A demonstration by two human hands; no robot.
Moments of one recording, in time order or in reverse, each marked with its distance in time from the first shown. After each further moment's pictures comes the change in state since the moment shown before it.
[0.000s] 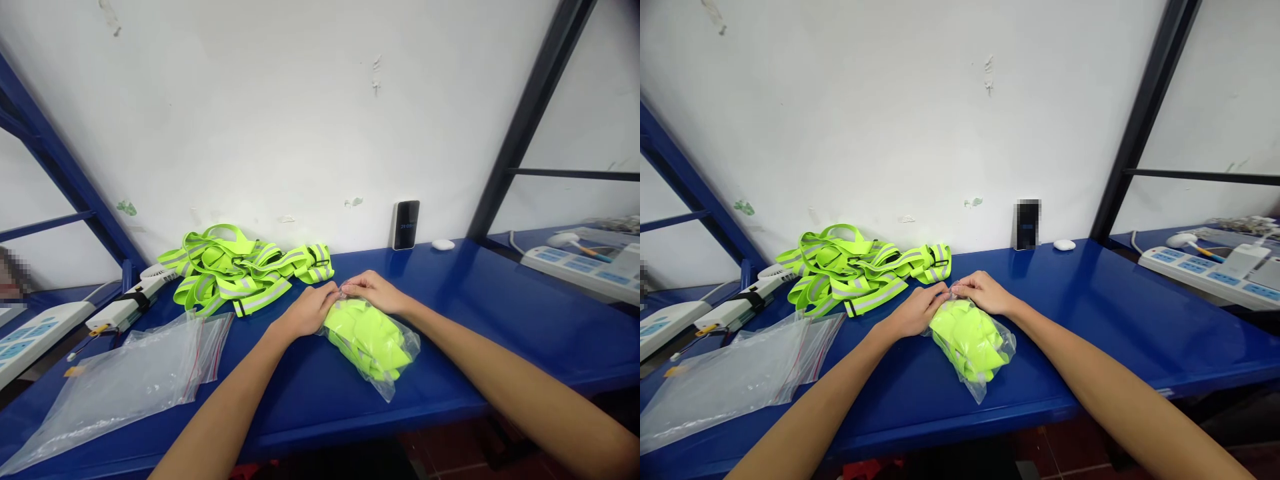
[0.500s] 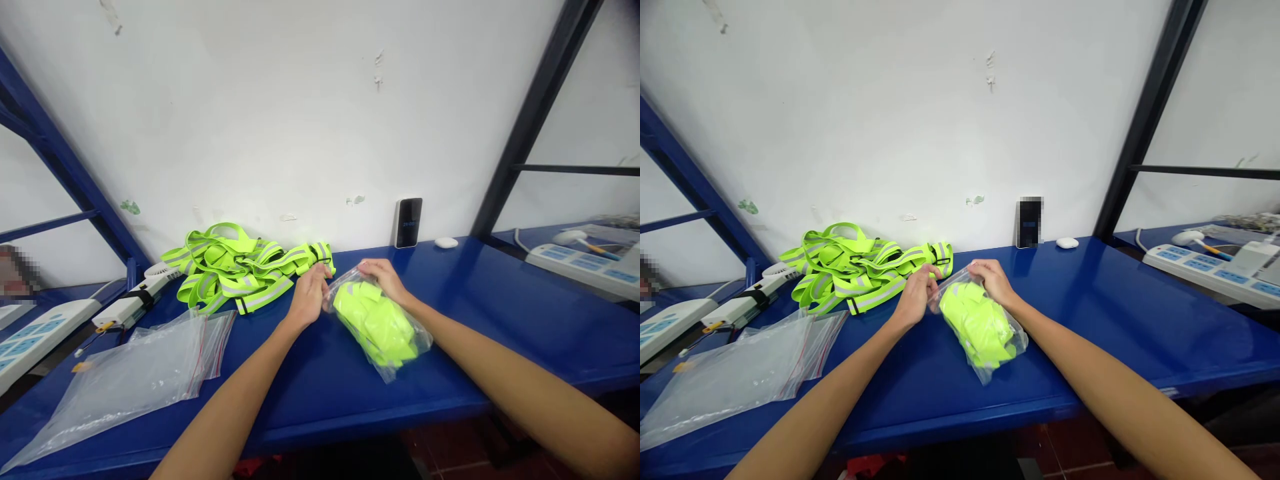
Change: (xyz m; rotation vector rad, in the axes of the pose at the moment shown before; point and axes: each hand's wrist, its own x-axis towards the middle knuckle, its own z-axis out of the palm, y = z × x) left_hand 0.010 0.002 0.010 -0.545 0.400 -0.212; right_hand 0.007 0.006 -0.003 0.260 0.547 0.003
